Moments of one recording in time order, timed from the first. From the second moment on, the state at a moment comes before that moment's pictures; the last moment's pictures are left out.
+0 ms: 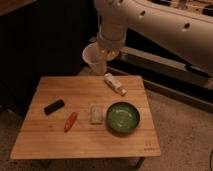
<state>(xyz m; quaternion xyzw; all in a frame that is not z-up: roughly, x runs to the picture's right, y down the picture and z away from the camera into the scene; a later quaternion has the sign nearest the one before) 0.022 -0.133 0.570 -0.15 0.07 0.74 0.65</state>
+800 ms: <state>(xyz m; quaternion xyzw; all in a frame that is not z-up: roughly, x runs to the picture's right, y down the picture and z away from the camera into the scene) 0.030 -0.087 0.577 -0.15 0.07 0.75 0.64</state>
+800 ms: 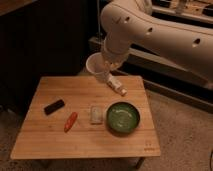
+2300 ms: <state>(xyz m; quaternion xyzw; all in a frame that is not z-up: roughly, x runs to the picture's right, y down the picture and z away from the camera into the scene) 0.105 0.046 0.599 -0.17 0.11 0.81 0.56</state>
